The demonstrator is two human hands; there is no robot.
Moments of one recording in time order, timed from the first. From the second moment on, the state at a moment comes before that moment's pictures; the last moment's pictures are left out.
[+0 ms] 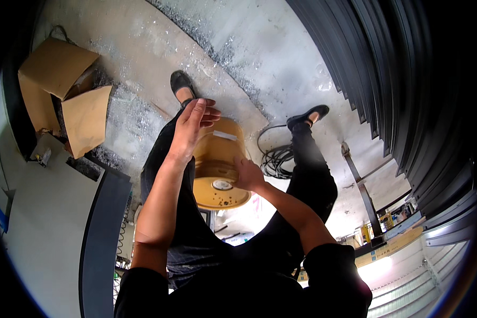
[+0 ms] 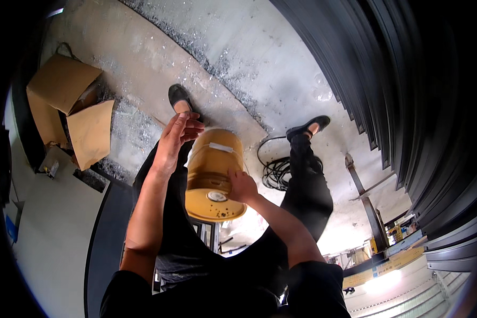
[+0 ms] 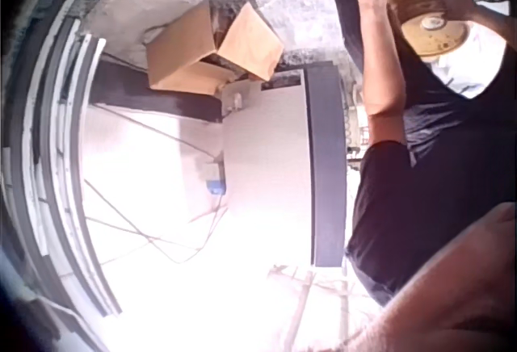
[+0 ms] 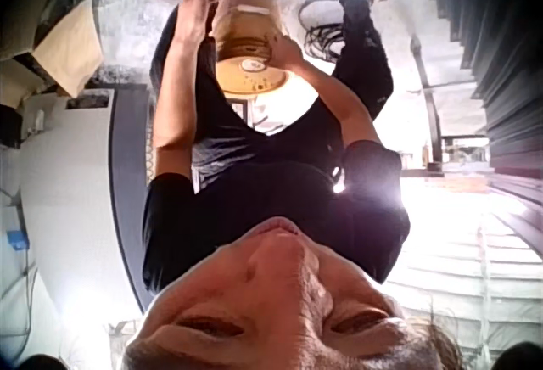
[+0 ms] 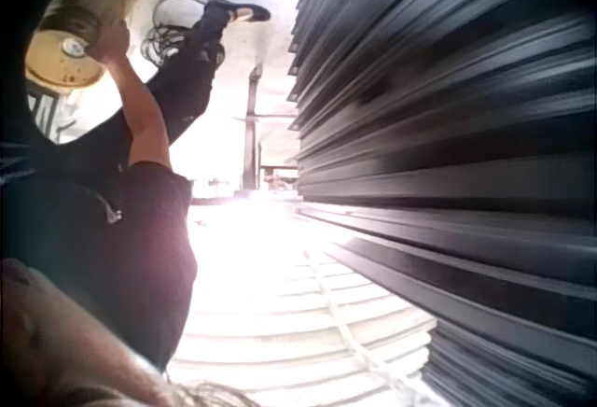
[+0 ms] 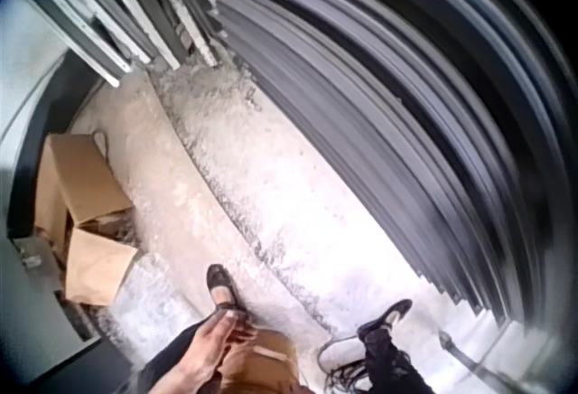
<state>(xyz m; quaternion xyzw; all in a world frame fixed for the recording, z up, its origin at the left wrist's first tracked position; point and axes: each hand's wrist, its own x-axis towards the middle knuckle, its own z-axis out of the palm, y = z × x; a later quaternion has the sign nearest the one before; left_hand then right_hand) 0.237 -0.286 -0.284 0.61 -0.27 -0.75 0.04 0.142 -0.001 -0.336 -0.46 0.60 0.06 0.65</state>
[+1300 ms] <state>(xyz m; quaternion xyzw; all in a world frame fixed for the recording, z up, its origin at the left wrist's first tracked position) 0.024 -0.251 0.030 0.04 -0.89 -0.17 0.42 -0.153 0.045 -0.498 0.01 0.87 -0.31 0.37</state>
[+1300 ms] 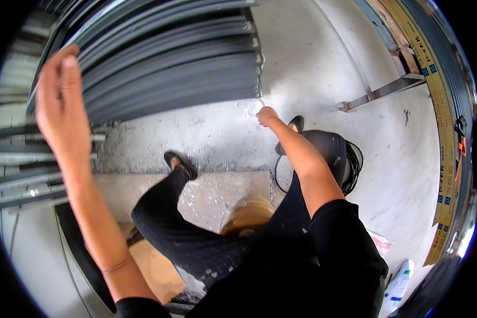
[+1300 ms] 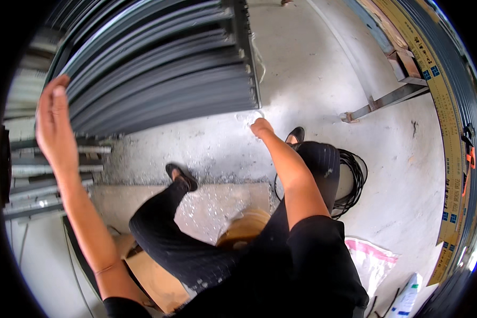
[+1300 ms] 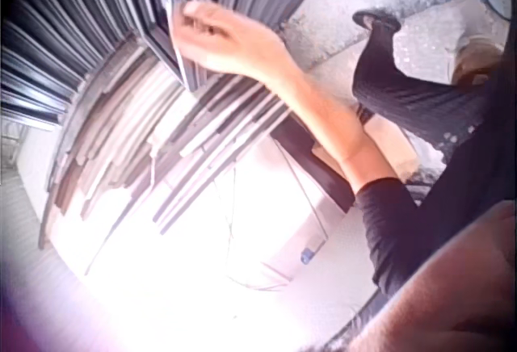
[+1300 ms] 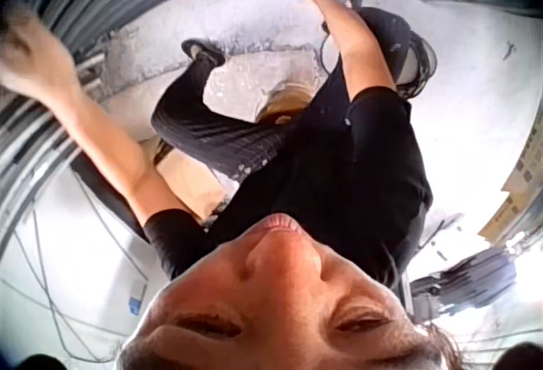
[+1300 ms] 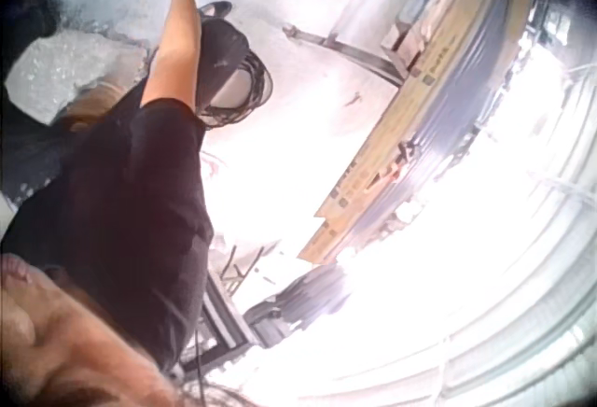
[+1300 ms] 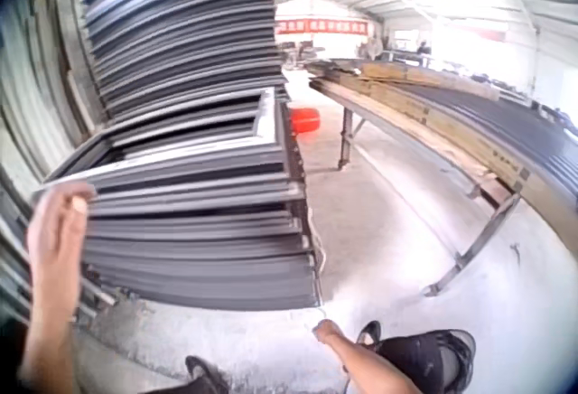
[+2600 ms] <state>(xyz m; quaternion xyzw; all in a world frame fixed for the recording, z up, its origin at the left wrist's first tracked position) -0.099 -0.404 0.008 0.23 -0.80 -0.11 0.54 -0.331 -0.007 -0.672 0.17 0.88 -0.38 0.23</state>
